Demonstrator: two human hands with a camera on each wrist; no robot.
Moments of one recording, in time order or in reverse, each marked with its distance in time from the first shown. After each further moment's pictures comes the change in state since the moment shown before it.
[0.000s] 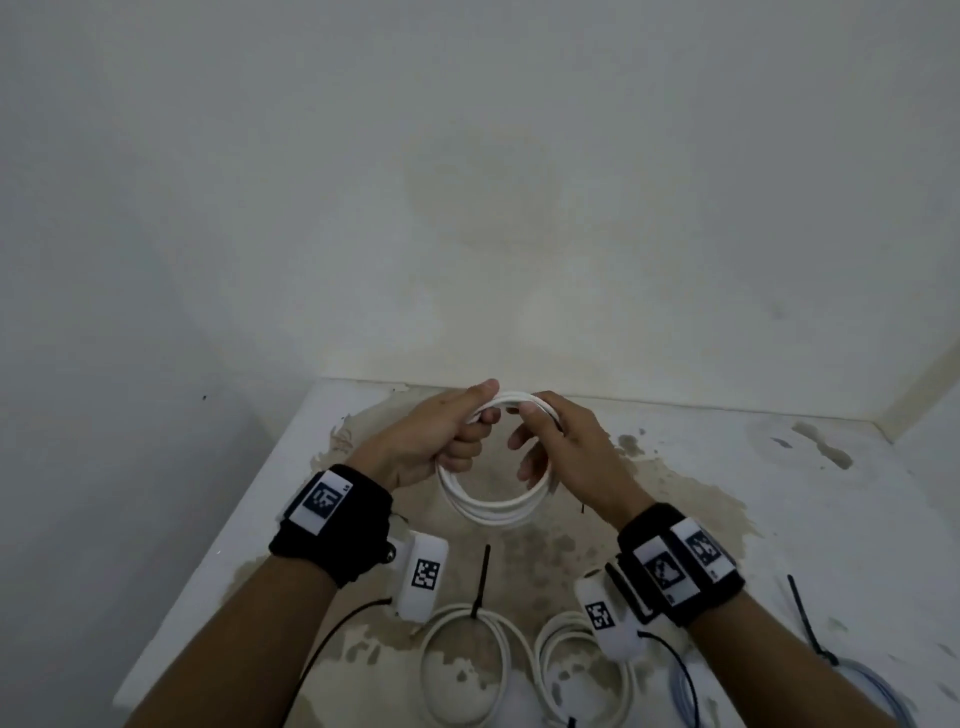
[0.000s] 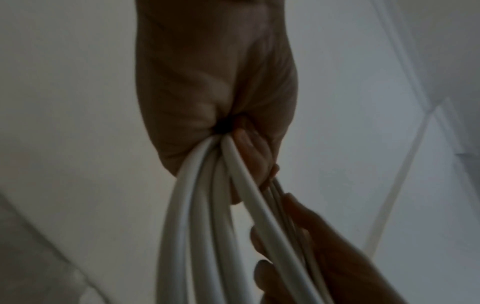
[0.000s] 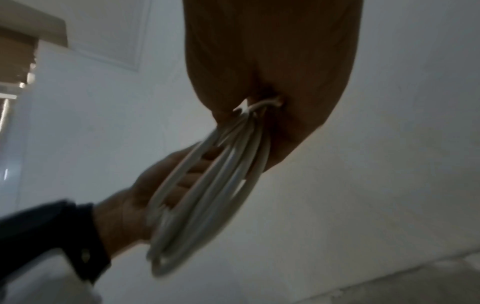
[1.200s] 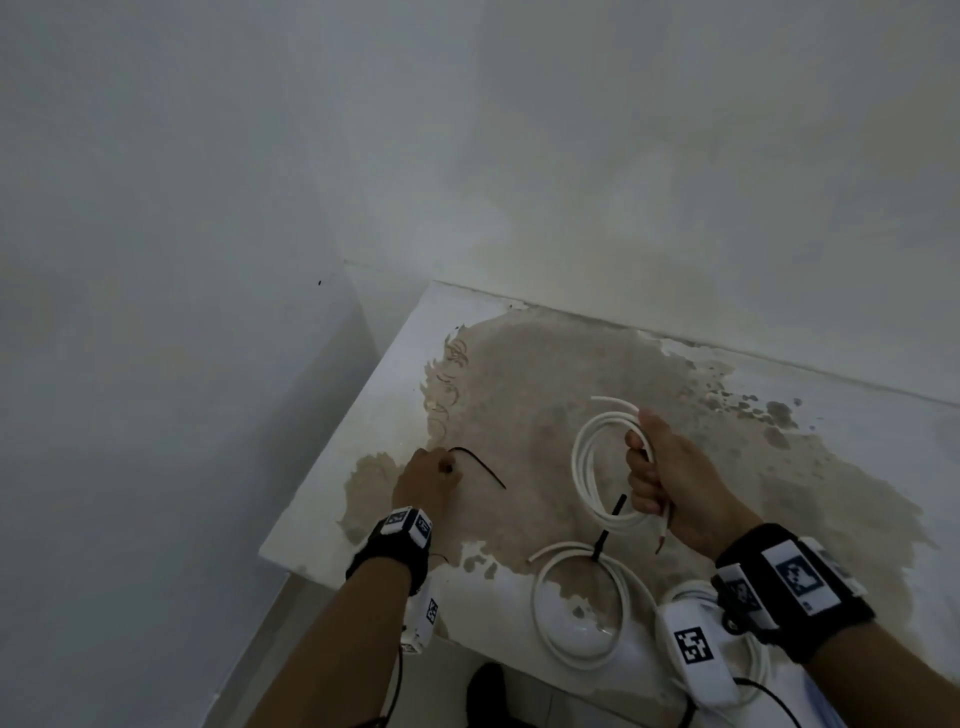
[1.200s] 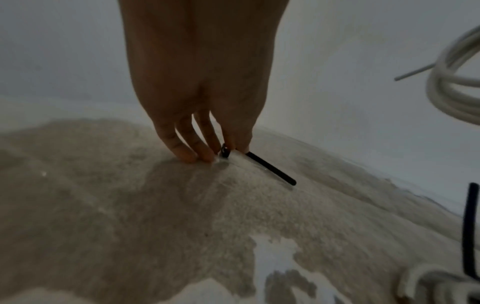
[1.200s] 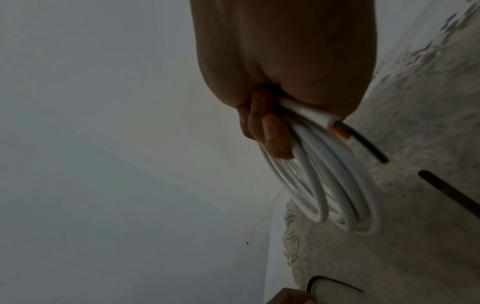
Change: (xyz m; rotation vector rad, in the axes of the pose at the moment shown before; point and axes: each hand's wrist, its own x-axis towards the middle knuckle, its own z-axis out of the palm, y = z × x) left_hand -0.026 -0.280 -0.179 0.779 0.558 -0.390; right_hand 0.006 0.069 0.098 0.314 0.000 0.623
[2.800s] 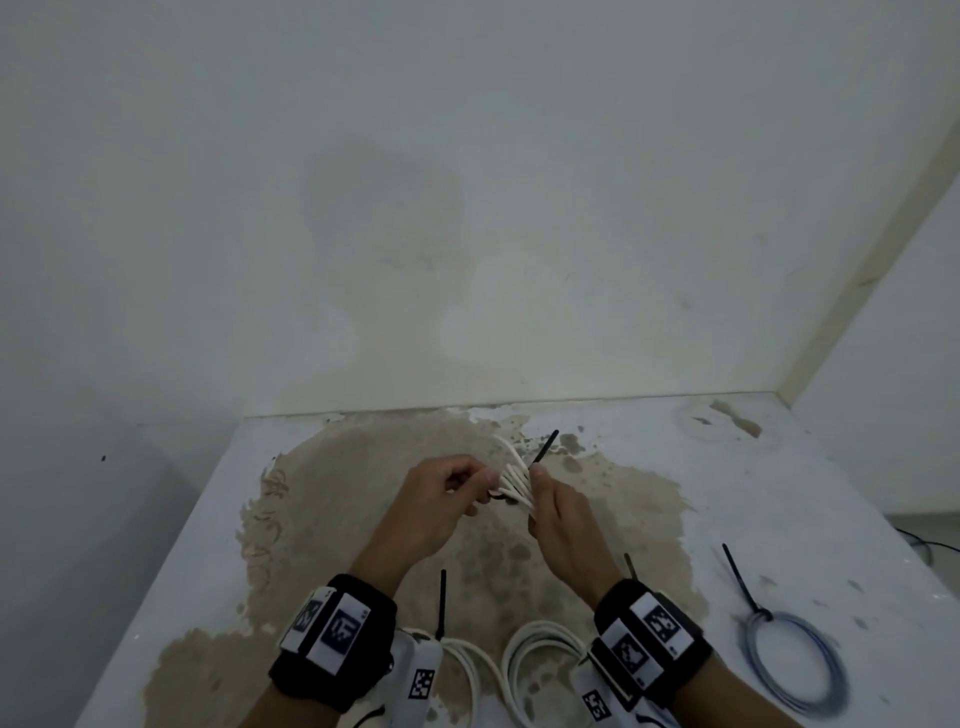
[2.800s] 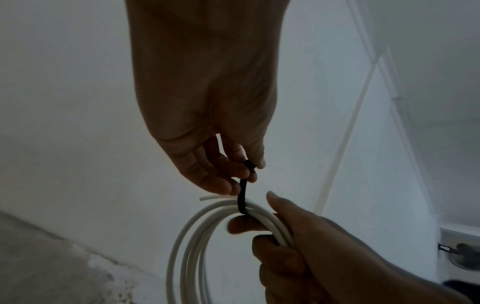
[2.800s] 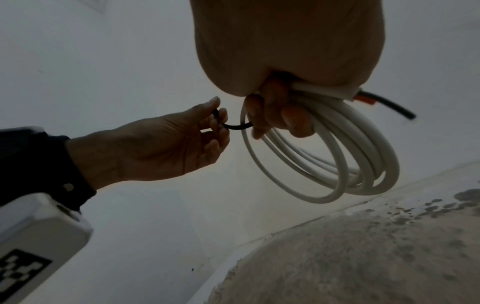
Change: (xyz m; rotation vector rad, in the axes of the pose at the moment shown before) left_hand -0.113 0.284 -0.013 -0.526 -0.215 0.797; right_hand -0.054 0.003 -0.104 -0.455 0.455 -0.544
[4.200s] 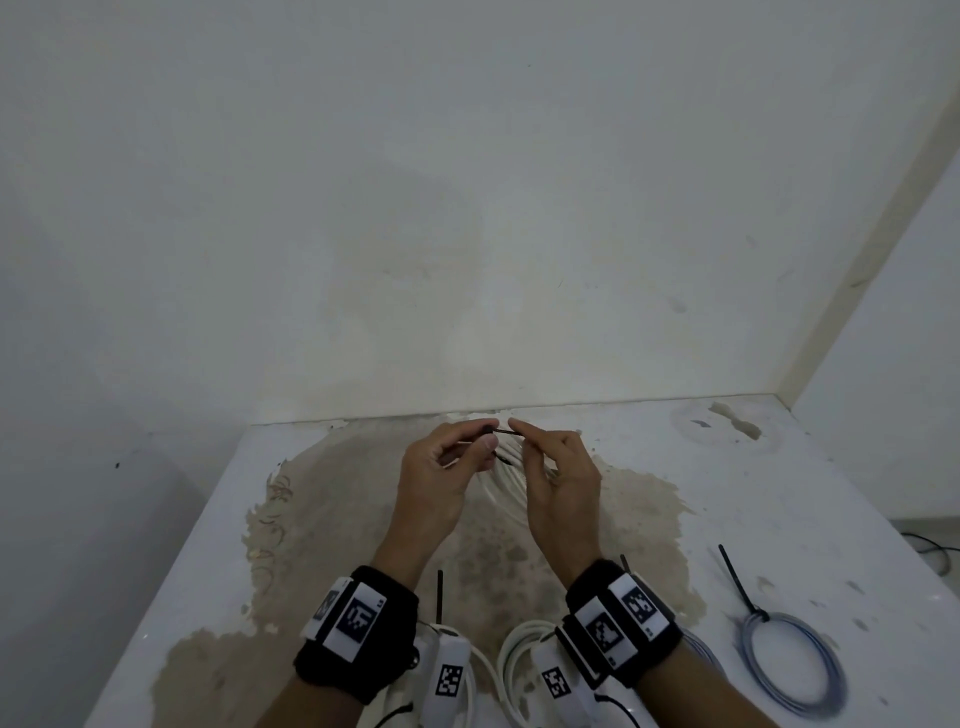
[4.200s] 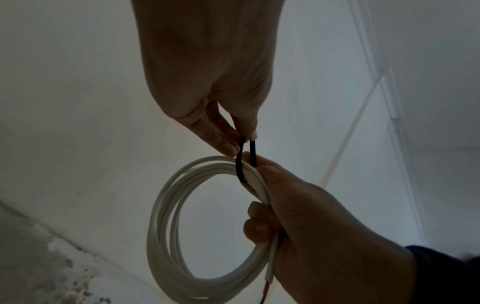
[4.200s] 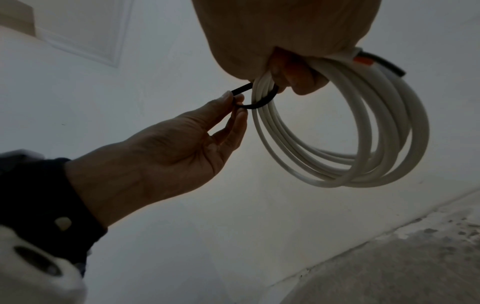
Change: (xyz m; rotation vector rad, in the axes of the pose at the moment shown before) left_hand 0.005 0.033 0.024 -0.324 0.321 0.102; right_hand 0.007 -0.029 -0.007 0.102 0.385 -0.333
